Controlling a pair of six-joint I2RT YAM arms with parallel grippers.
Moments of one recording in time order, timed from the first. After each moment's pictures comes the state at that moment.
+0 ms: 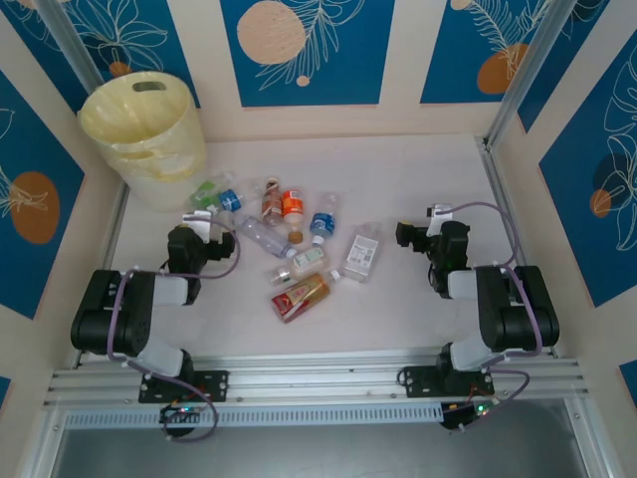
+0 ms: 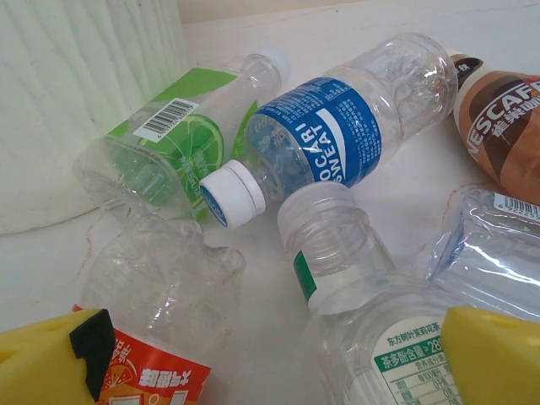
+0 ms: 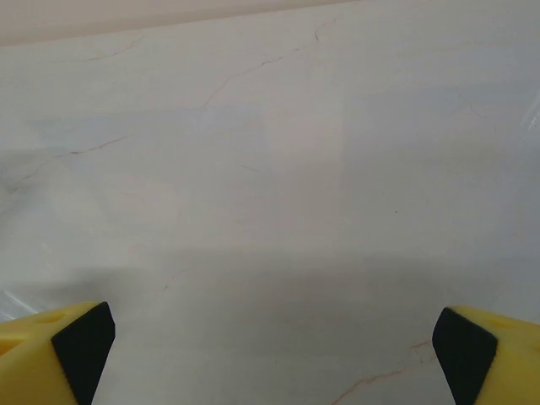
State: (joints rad) left arm -0.06 1.53 0.39 0.74 0.01 0.06; right arm 0.01 1.51 0.39 0.71 -0.11 0.09
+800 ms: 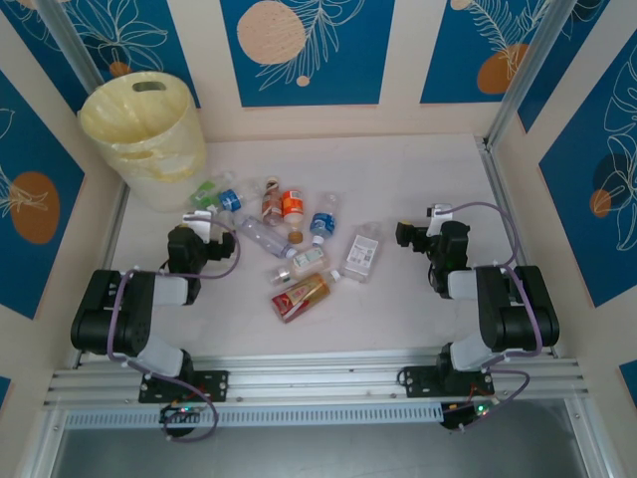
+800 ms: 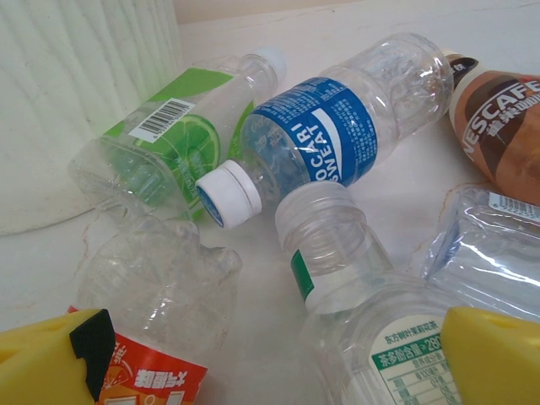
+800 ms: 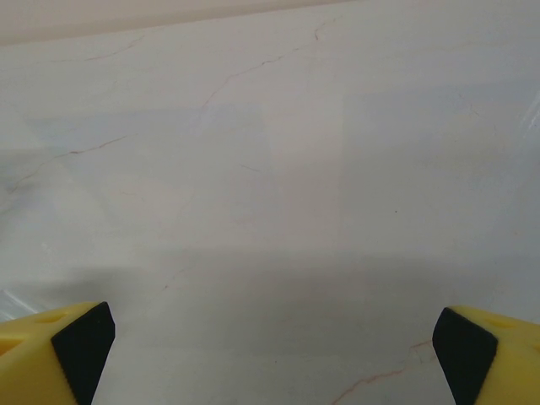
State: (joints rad) left arm -0.06 1.53 0.38 0.74 0.02 0.06; right arm 0.01 1.50 0.39 0.69 -0.11 0.09
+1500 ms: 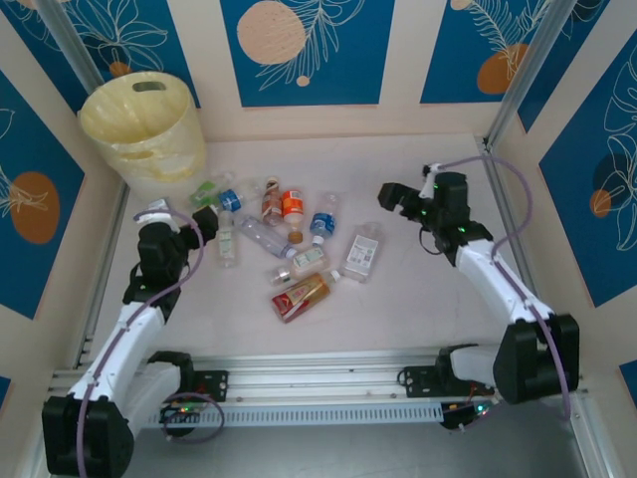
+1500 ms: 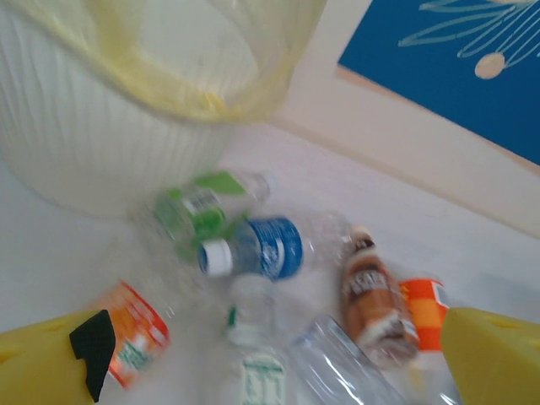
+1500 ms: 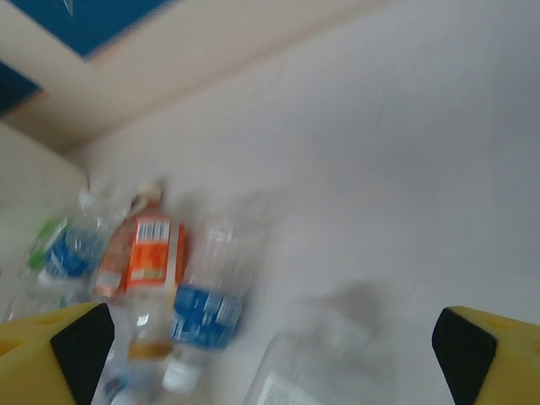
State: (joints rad) left arm -0.09 0.88 0.54 -0.01 -0.05 -0.51; right arm 0.21 1.29 0.93 -0.25 -0.21 0.53
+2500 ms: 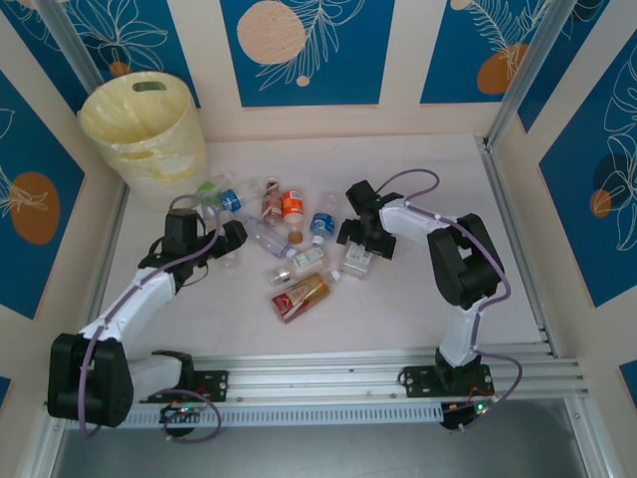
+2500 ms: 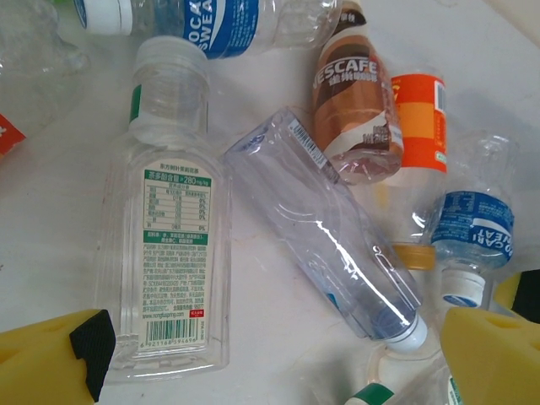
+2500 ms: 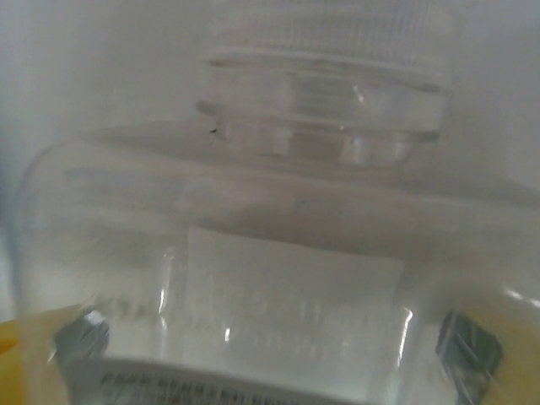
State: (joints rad) left arm -0.16 1.17 0.67 -0.24 0.20 -0.57; right arm 0.46 1.91 1.27 -0.72 0.03 0.78
